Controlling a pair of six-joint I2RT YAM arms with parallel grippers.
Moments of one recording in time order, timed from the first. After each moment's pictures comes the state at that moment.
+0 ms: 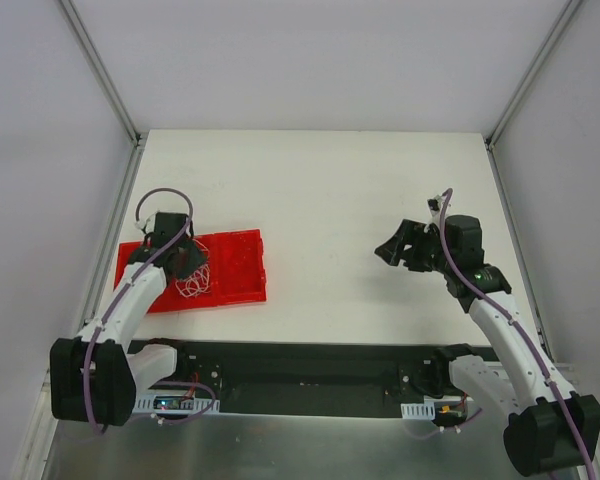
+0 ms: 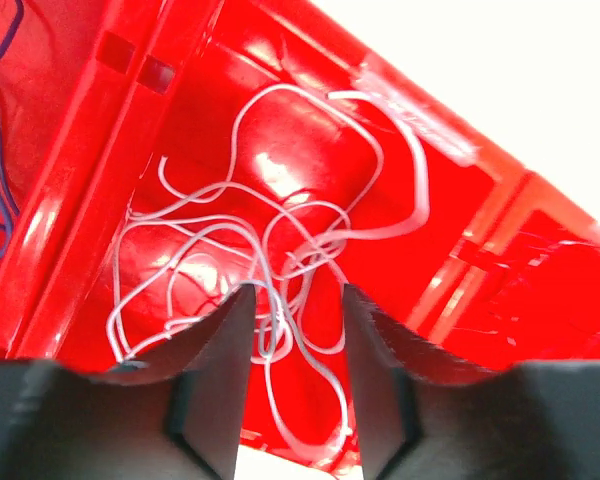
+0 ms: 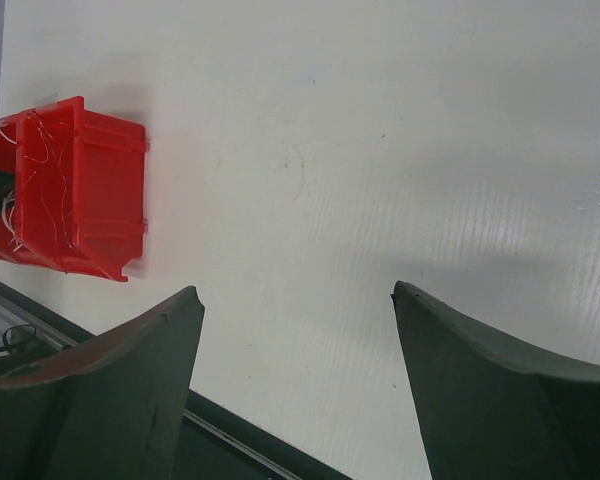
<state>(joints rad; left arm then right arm) -0.08 1.12 0.66 -0.57 -0.14 -0.78 0.21 0.87 0.66 -0.40 -0.35 0.44</state>
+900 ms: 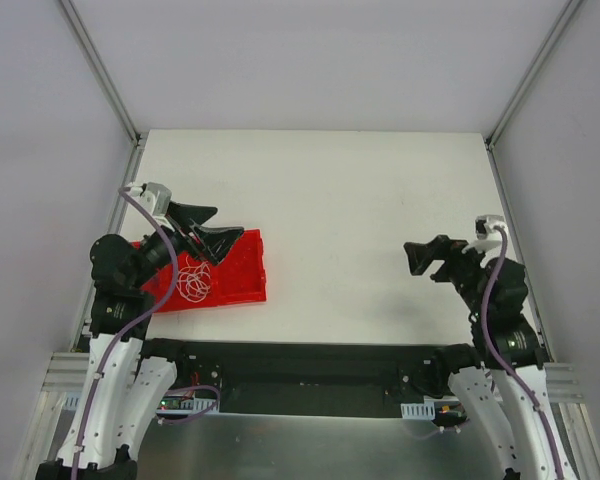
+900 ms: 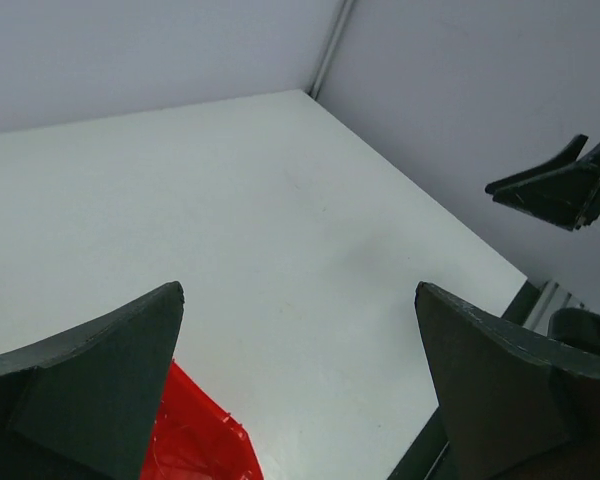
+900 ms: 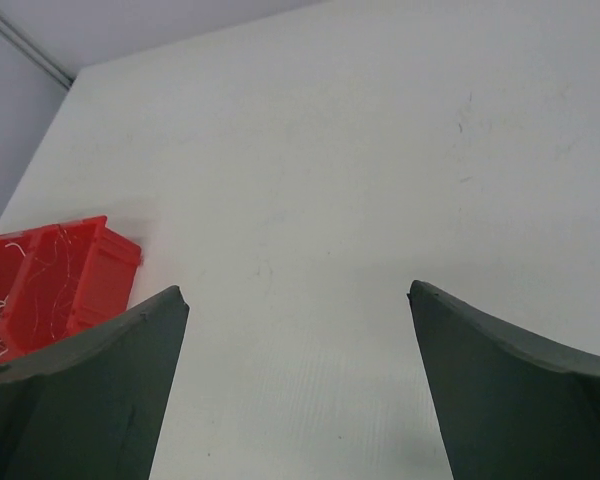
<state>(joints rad) -0.09 0.56 0.71 -0.06 0.67 -0.47 0.21 0.44 0.66 -0.47 -0.11 0.37</state>
